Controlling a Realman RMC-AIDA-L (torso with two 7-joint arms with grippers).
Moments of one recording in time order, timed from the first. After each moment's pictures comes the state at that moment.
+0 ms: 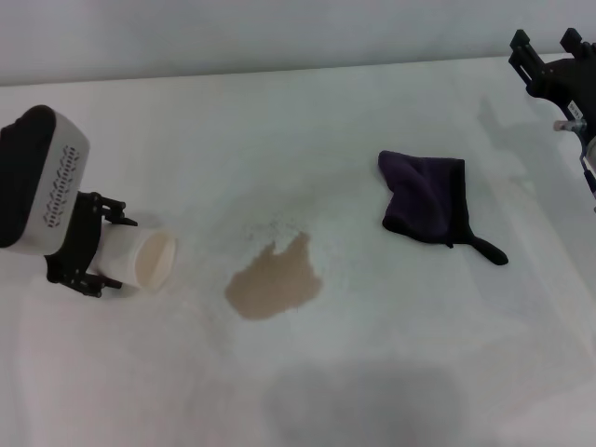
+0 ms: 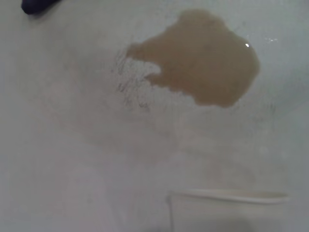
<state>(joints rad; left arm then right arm) -0.70 -2.01 1.23 0.83 2.48 1.26 -1.06 0.59 2.03 -0.76 0.08 2.56 1.10 -2.76</state>
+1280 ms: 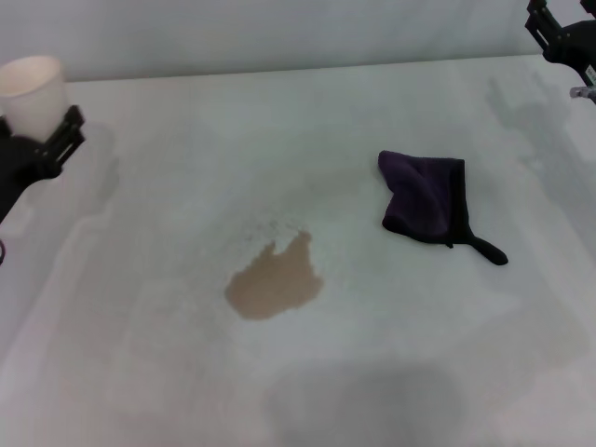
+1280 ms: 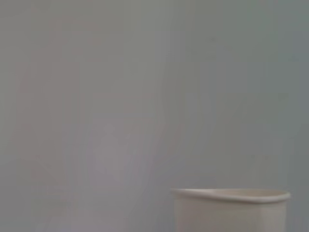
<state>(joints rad) -0.50 -2.09 1.17 0.17 0.60 1.02 -0.61 0.59 2.02 -0.78 -0.05 2.55 1.05 -2.77</state>
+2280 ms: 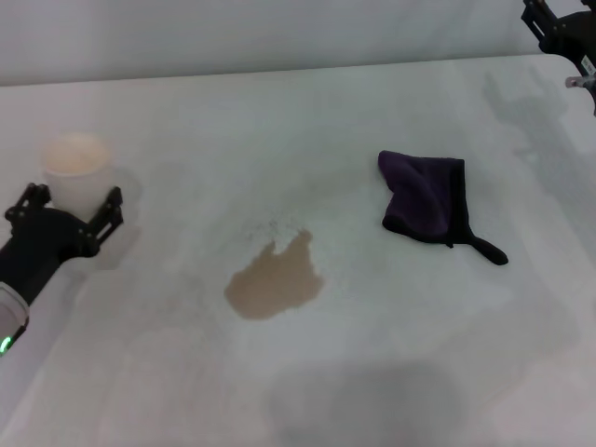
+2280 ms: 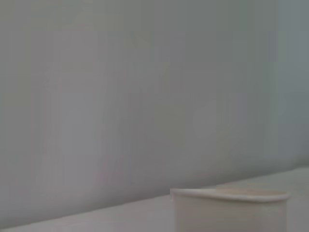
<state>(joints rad) -0.52 -2.11 1.17 -0.07 0.62 1.12 -0.32 0.60 2.02 -0.78 -0.07 2.55 1.01 -2.76</state>
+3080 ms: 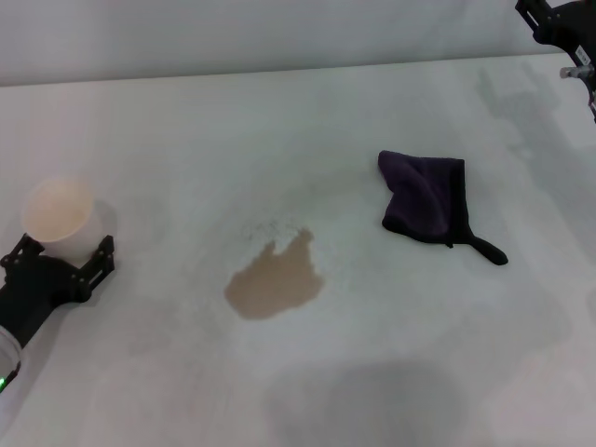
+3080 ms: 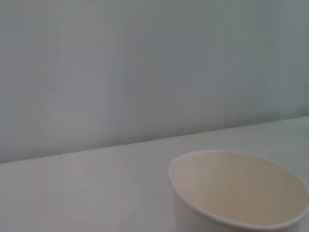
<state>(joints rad) -0.47 -2.11 1.16 -0.08 0.65 1.05 -0.32 0.62 2.02 -0.78 -0.08 2.55 1.01 -2.76</state>
